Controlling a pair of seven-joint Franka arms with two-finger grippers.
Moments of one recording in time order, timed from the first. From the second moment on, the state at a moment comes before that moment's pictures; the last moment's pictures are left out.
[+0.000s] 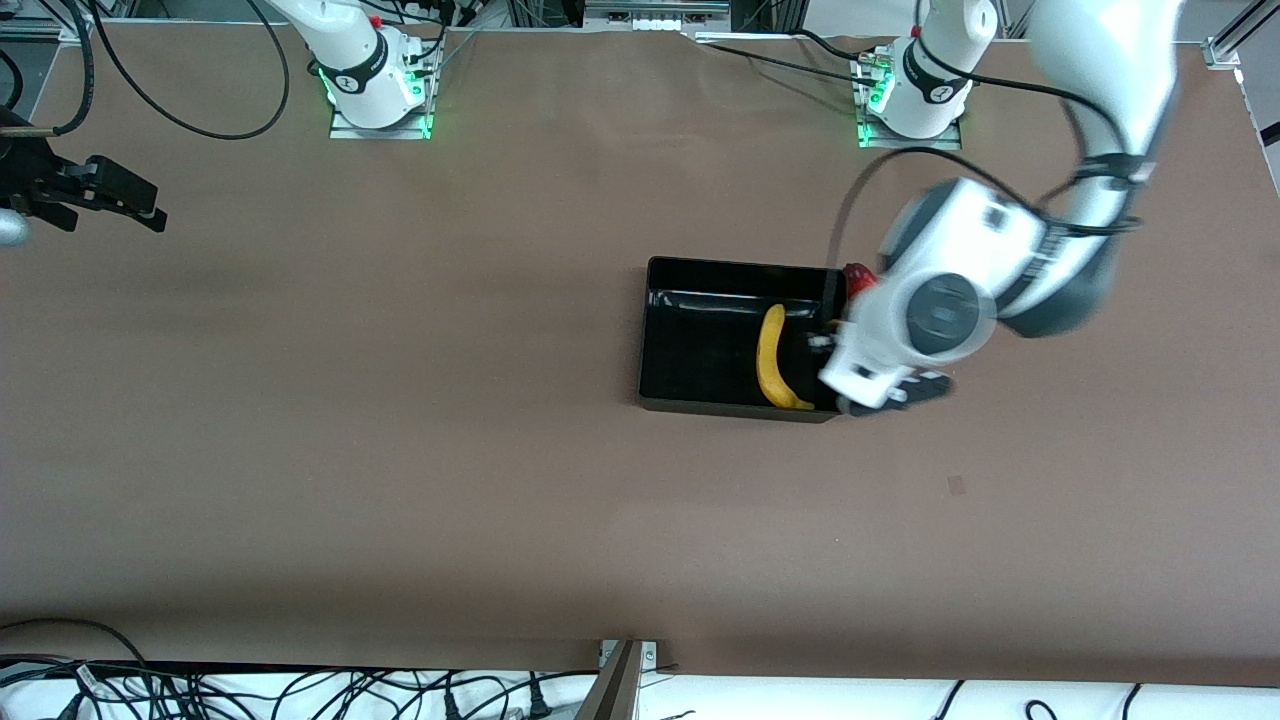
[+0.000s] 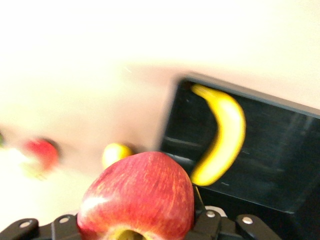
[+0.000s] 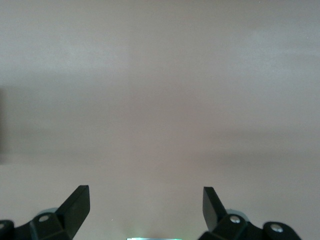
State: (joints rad) left arm 0.13 0.54 -0.53 -1.47 0.22 1.62 -0.62; right arm 0.03 -0.01 -0.05 -1.57 0.00 1.52 -0.01
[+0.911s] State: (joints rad) left arm 0.38 0.77 -0.48 -1.56 0.57 2.17 -0.16; right arm 0.03 -0.01 -0.05 -1.57 0.00 1.52 -0.01
